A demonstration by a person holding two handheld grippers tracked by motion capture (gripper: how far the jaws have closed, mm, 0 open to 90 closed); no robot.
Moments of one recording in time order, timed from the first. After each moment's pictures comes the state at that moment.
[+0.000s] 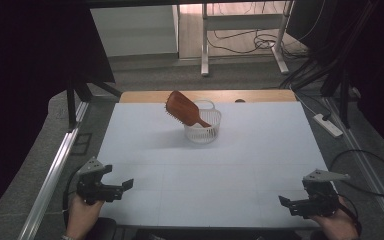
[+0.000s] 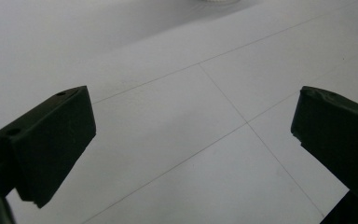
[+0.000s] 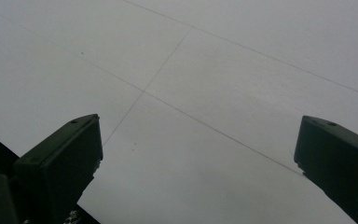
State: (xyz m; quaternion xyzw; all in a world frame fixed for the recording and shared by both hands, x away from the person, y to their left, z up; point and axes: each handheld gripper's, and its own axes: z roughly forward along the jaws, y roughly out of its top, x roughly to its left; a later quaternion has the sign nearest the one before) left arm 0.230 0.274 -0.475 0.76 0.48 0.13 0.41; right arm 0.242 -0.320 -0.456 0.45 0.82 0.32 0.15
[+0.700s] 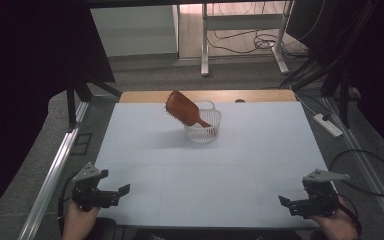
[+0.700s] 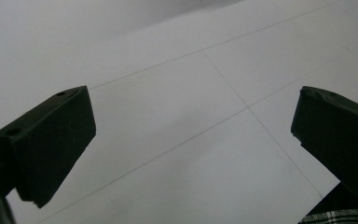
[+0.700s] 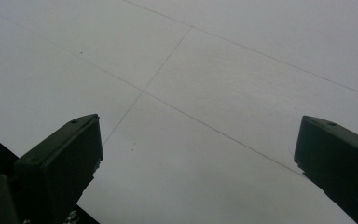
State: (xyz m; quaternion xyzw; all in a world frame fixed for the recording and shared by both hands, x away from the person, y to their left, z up) left arm 0.215 0.278 -0.478 0.76 0.49 0.14 0.40; right arm 0.242 -0.319 -0.456 0.45 0.82 0.32 0.15
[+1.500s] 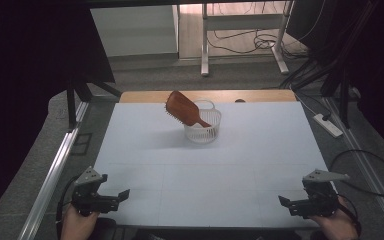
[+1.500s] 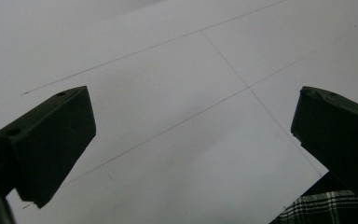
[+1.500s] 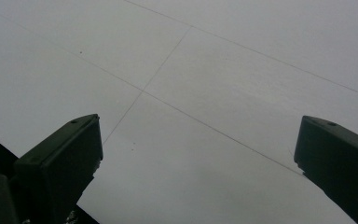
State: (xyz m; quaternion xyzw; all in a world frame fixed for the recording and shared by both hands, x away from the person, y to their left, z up) left arm 0.207 0.276 -0.479 0.78 0.49 0.13 0.37; right arm 0.242 -0.319 -0.456 0.45 0.82 0.31 0.16
